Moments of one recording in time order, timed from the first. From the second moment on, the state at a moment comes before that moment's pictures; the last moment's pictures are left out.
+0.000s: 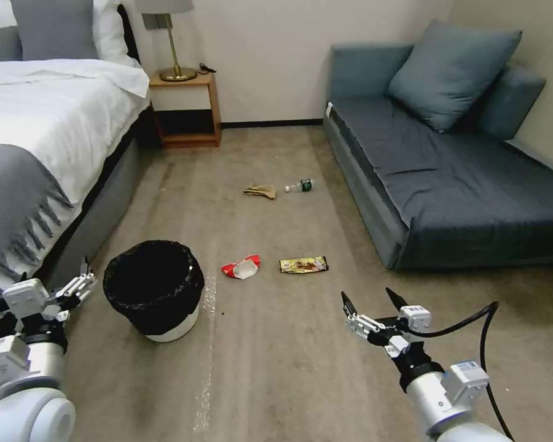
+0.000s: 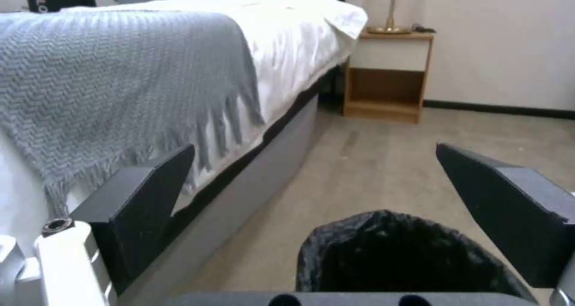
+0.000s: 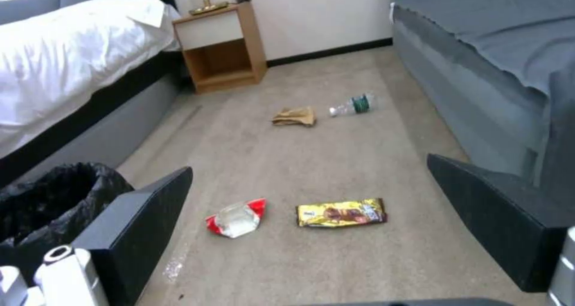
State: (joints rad) left arm 1.67 -1.28 -0.94 -2.24 -0.45 0.16 -0.30; right arm -1.77 1.19 0.40 2.34 0.38 -0.15 0.15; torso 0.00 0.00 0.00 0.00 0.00
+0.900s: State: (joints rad) left arm 1.35 -1.16 -0.94 -1.93 -1.23 0.61 -0.57; right arm -1.75 1.20 0.43 2.28 0.31 -0.14 0.11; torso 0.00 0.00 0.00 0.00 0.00
